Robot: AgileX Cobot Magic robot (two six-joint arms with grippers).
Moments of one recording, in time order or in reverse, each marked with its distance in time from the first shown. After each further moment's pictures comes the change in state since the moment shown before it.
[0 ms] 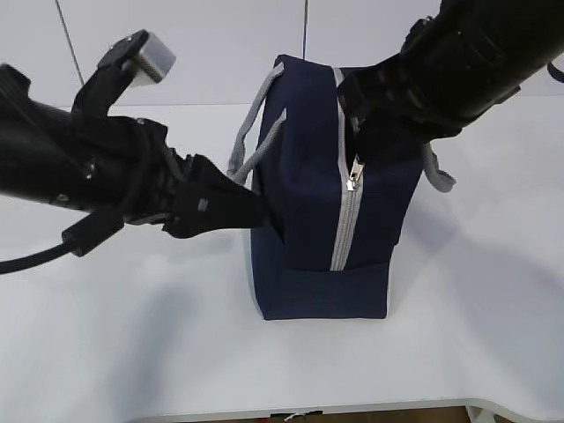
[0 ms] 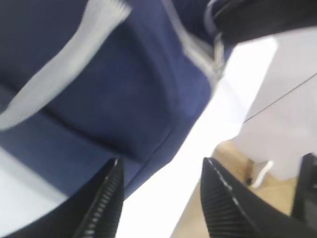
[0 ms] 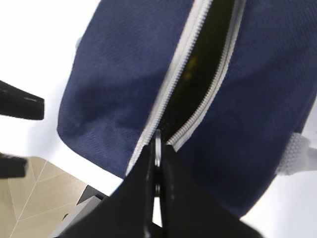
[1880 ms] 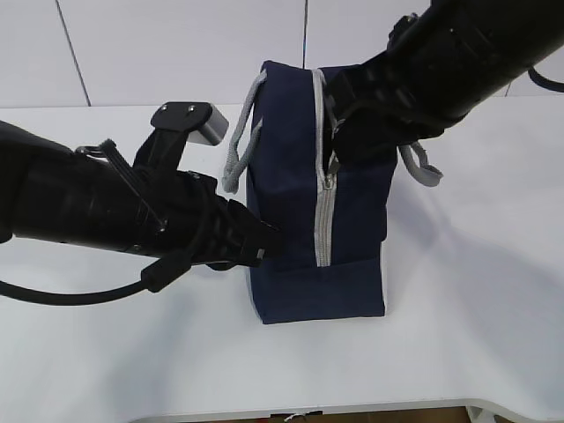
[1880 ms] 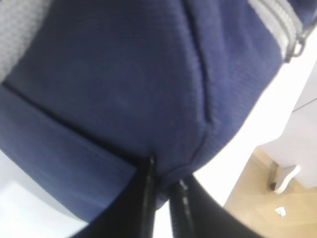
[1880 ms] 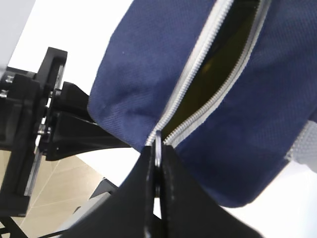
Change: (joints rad) left arm -0.114 0.145 0.050 -0.290 -0.215 0.270; right arm 0.000 0.000 0.000 0.125 -0.007 -0.137
